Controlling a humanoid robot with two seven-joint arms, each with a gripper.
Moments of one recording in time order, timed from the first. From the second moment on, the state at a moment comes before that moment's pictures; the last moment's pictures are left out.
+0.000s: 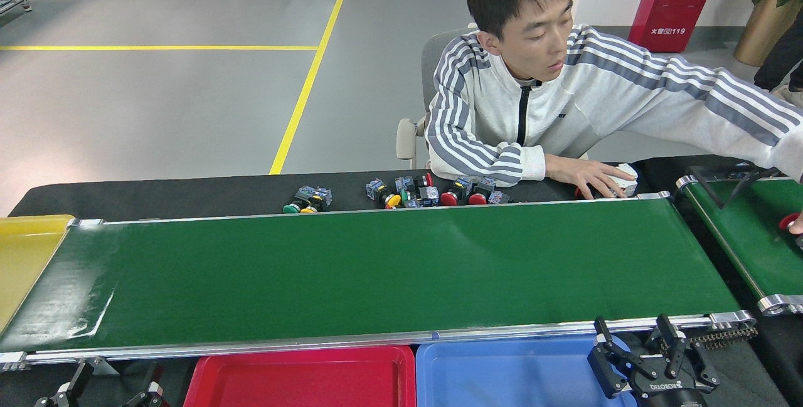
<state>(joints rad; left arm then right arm) 0.38 0.14 0.37 -1.74 -1.39 -0.33 0.08 0.23 -0.25 0.05 -1.73 1.14 0.05 -0.06</state>
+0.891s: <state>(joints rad) 0.37 0.14 0.41 -1.73 -1.39 -0.34 0.15 0.22 -0.25 0.07 -1.71 1.15 0.04 -0.05</state>
